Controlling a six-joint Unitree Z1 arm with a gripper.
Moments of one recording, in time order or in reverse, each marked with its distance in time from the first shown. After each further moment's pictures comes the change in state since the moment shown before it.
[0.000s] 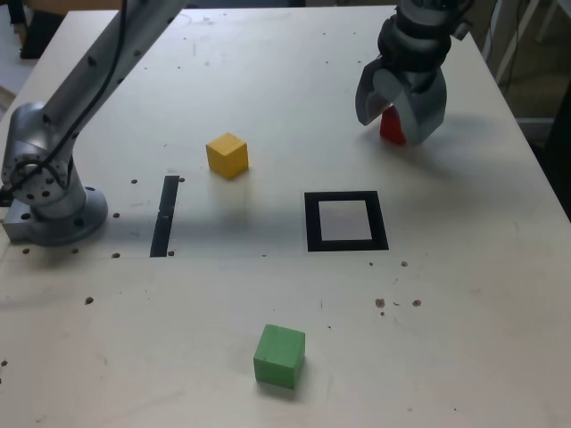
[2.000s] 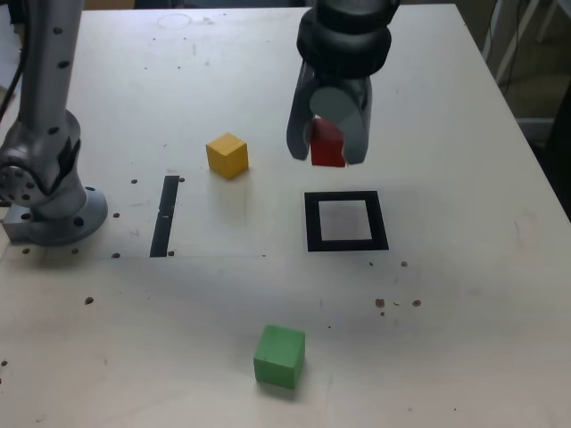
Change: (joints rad) arm -0.334 -0.403 0.417 0.067 -0.119 -0.912
